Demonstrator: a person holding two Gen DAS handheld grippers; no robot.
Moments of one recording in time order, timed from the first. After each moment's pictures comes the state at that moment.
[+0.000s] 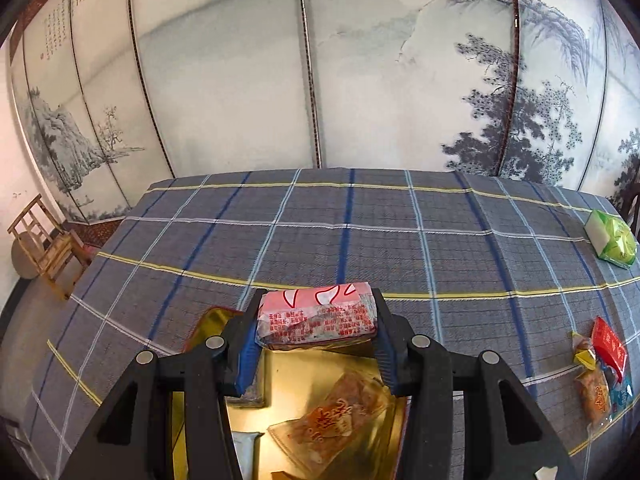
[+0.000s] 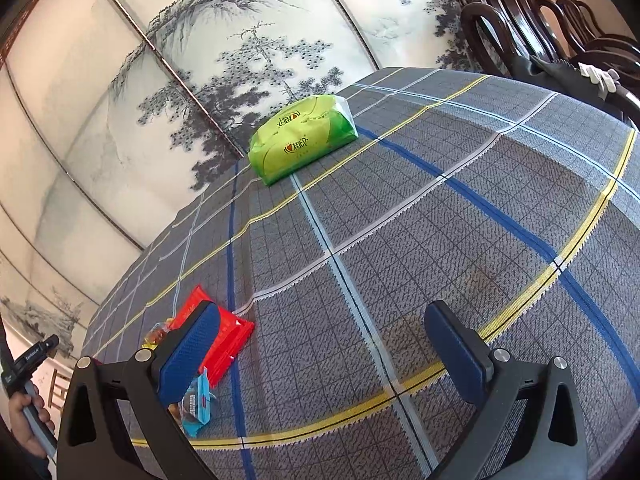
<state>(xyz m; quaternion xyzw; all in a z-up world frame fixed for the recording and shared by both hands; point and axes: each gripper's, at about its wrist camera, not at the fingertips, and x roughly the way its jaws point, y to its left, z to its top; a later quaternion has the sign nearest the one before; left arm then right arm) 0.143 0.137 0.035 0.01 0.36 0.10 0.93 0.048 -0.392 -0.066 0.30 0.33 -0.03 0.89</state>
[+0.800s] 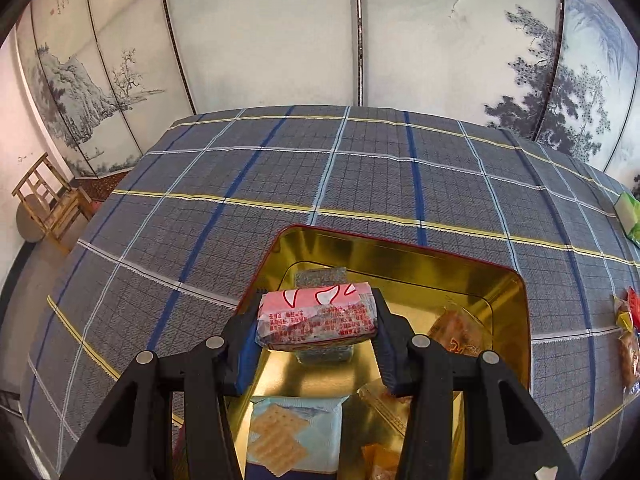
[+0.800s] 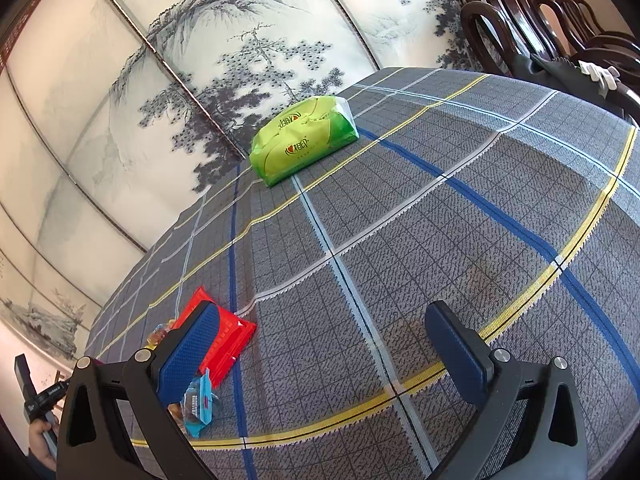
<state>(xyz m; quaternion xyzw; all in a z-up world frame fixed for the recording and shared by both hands) 0.128 0.202 -0.012 -0.02 0.43 0.12 0.89 0.048 -0.392 -0.067 0.30 0.33 -0.03 0.89</state>
